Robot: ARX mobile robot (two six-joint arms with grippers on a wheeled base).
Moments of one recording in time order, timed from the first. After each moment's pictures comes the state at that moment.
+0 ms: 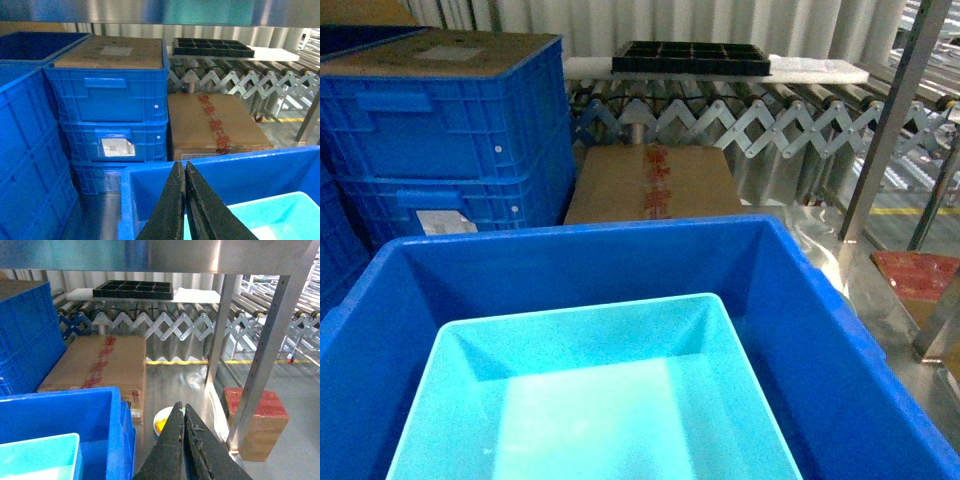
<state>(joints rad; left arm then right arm) 0.00 0.75 0.22 0.53 0.00 -0.02 0.11 0.79 0.26 0.53 0.12 0.01</state>
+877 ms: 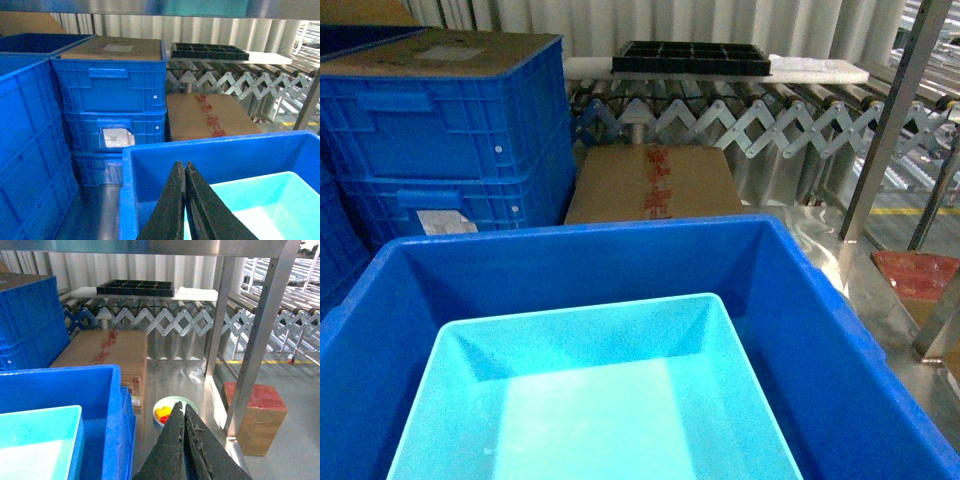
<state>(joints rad) 0.00 0.25 0.02 0.25 0.00 -0.02 0.00 0.27 0.01 0.27 0.00 0.01</state>
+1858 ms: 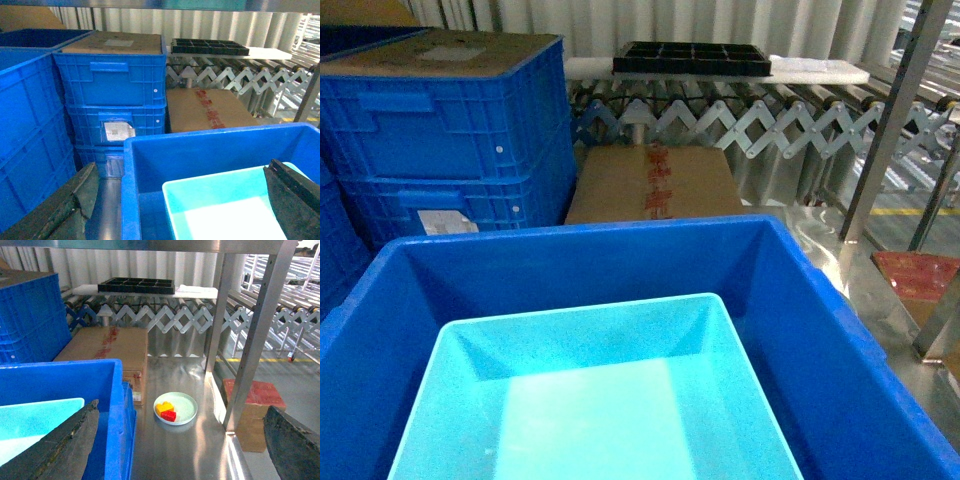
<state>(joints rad) 0.00 0.01 0.02 0.00 0.00 -0.01 0.00 0.01 0.01 0.00 0.00 0.00</state>
